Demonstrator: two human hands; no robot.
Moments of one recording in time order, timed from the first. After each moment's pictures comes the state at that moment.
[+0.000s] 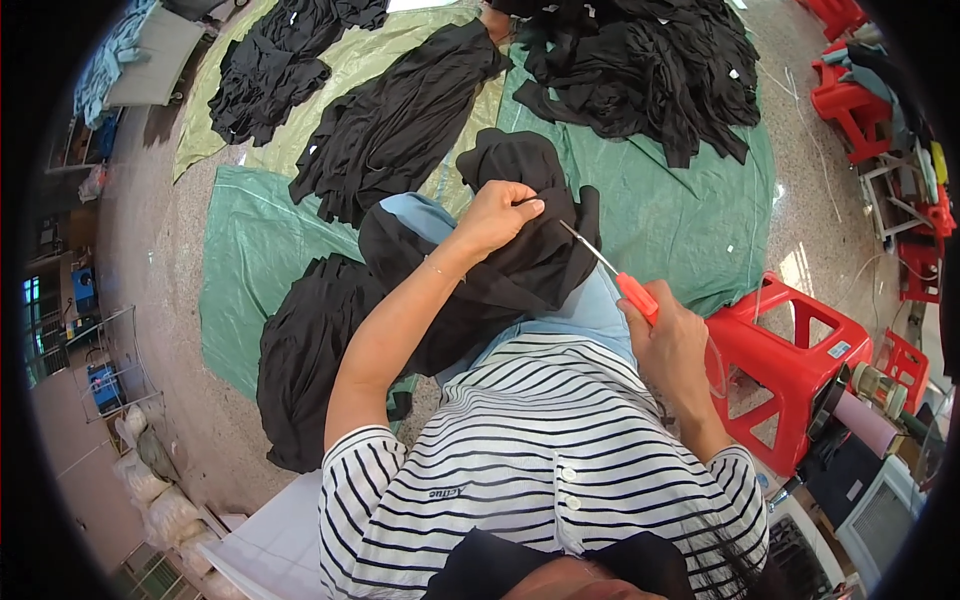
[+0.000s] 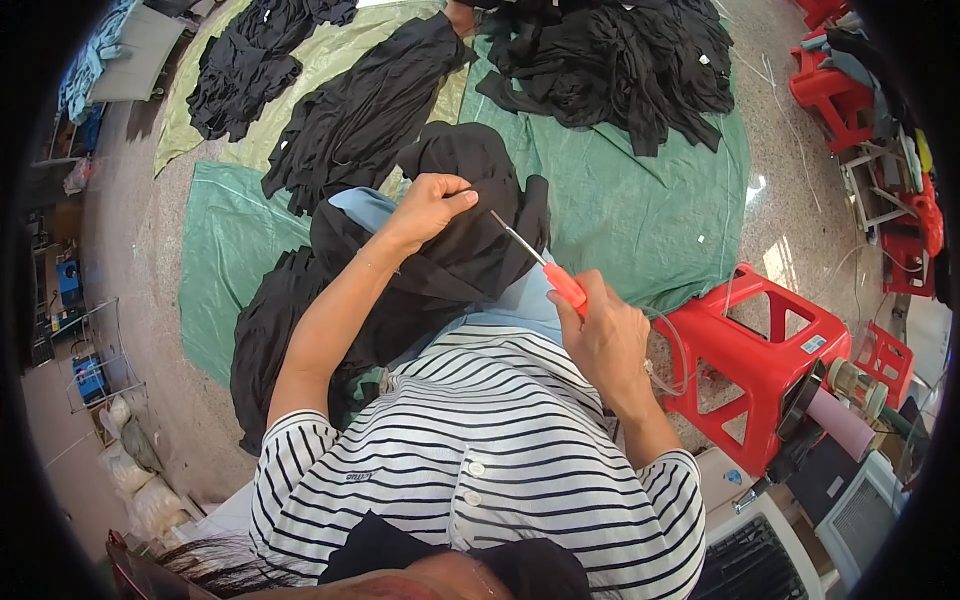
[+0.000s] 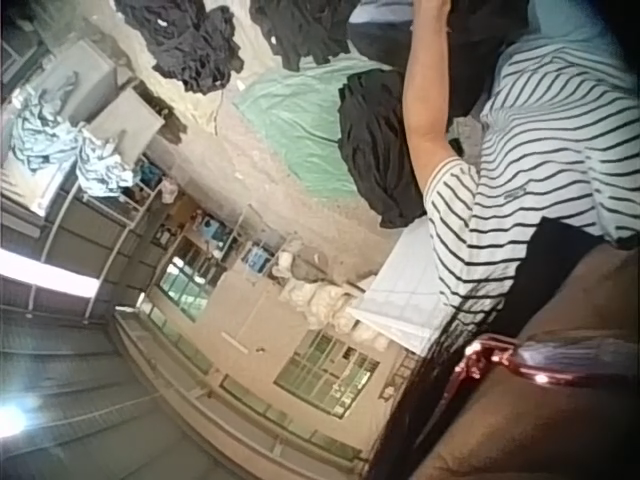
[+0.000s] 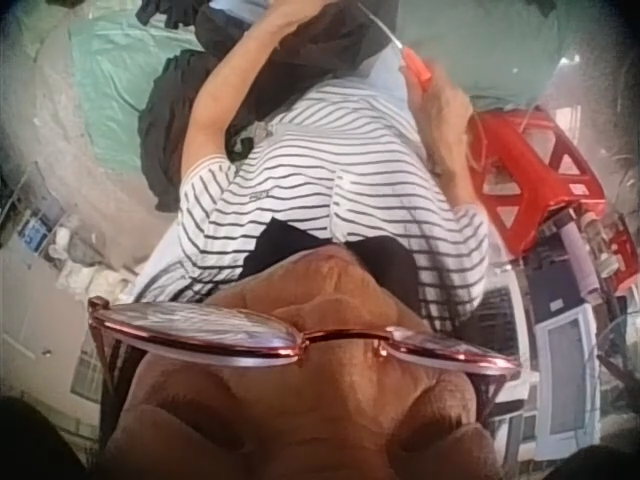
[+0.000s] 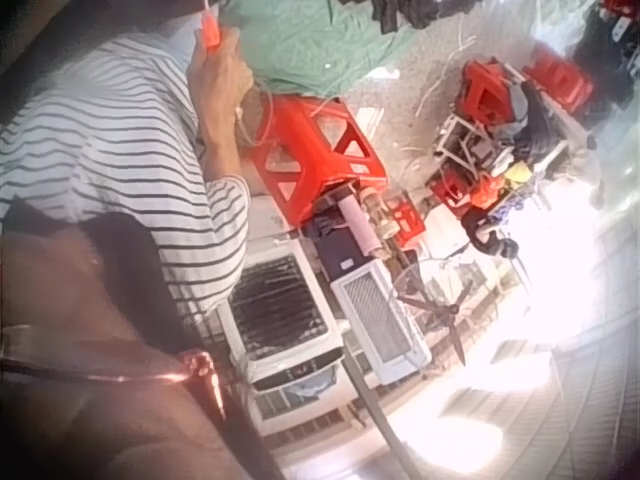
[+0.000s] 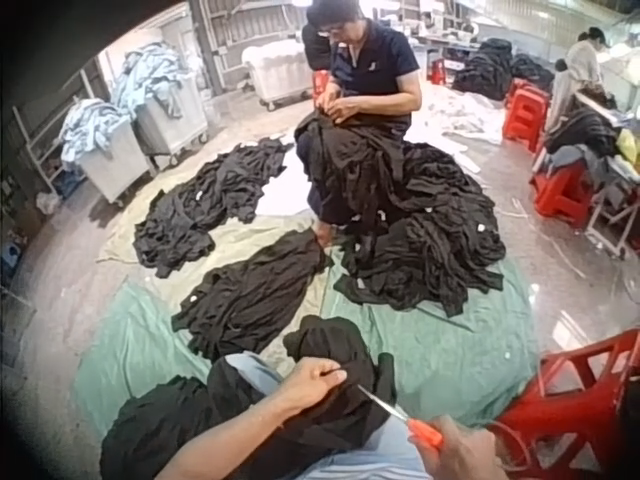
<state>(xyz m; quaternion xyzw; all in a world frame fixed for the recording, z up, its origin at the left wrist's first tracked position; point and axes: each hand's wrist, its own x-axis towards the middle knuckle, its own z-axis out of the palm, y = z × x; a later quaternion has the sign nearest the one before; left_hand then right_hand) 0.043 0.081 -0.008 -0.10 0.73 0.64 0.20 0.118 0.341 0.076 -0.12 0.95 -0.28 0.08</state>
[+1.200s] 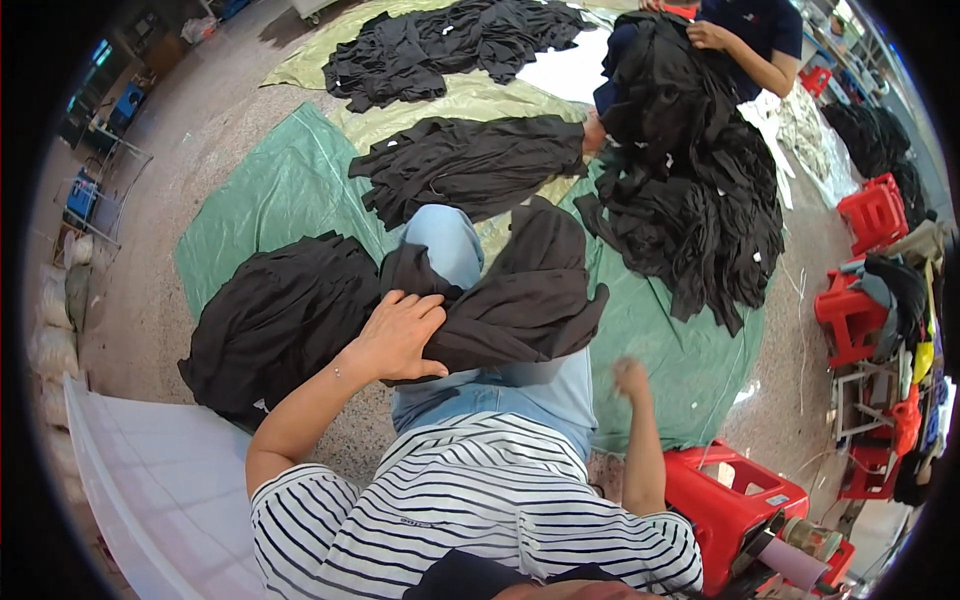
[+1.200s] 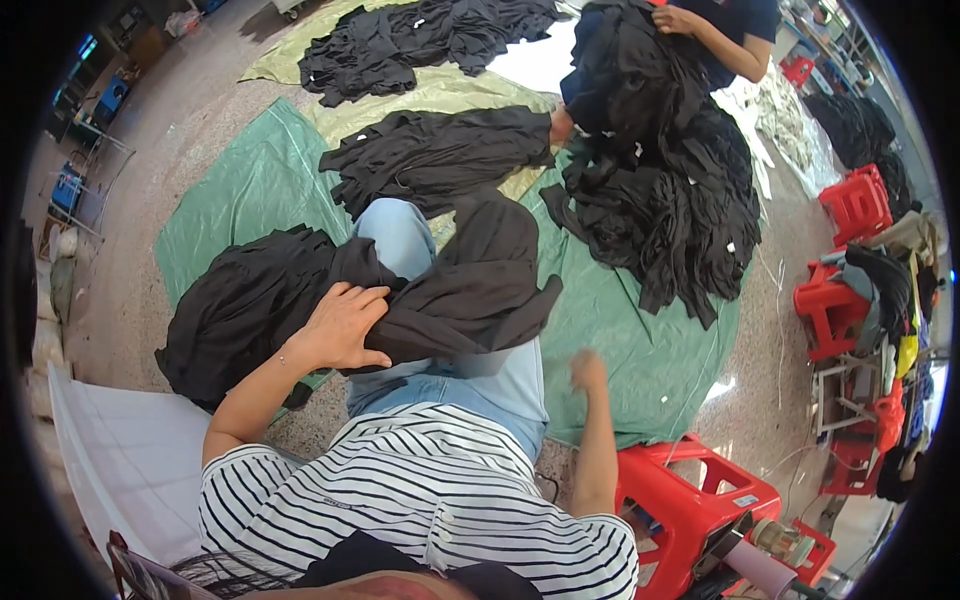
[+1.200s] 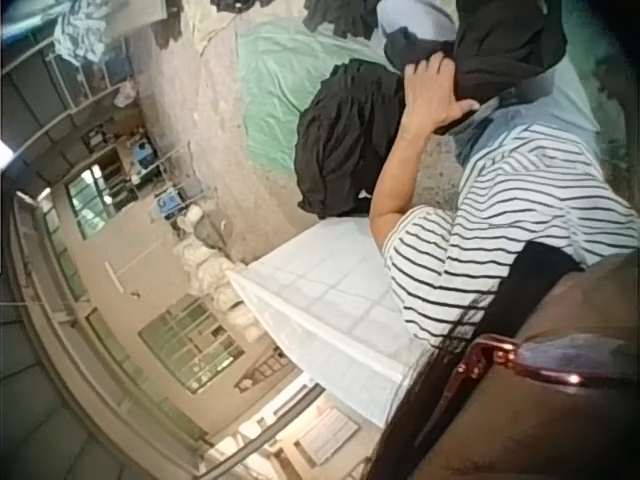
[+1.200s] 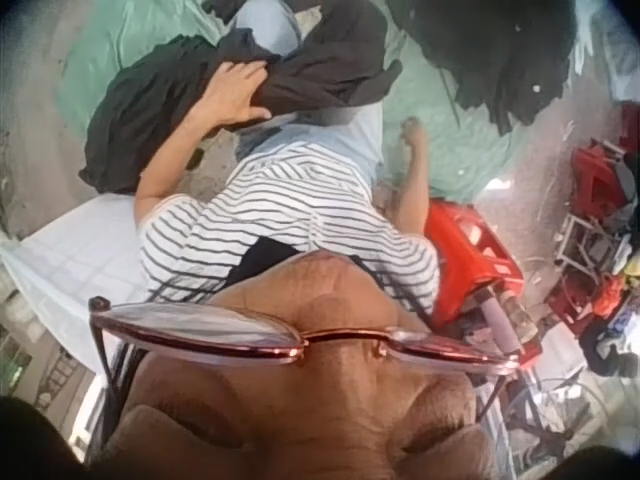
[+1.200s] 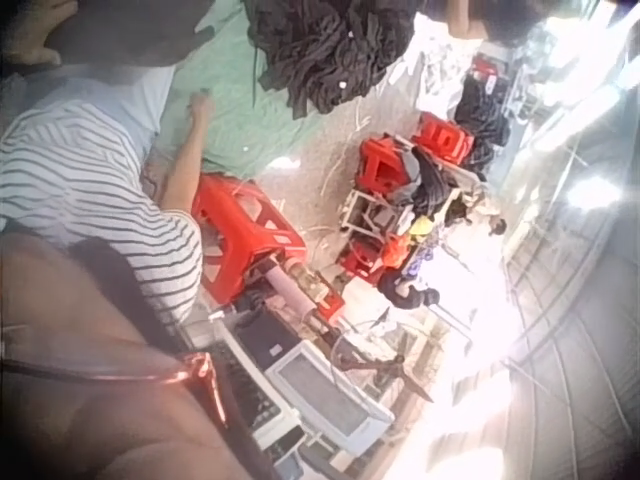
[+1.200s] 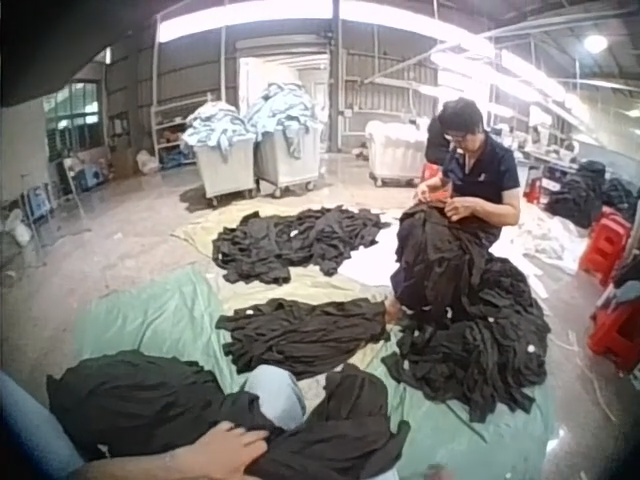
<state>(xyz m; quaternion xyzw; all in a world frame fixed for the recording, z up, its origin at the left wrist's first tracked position) 0.251 0.031 0.031 0.00 0.99 0.13 0.05 0.007 0.425 -0.234 -0.09 0.92 -0.22 0.32</state>
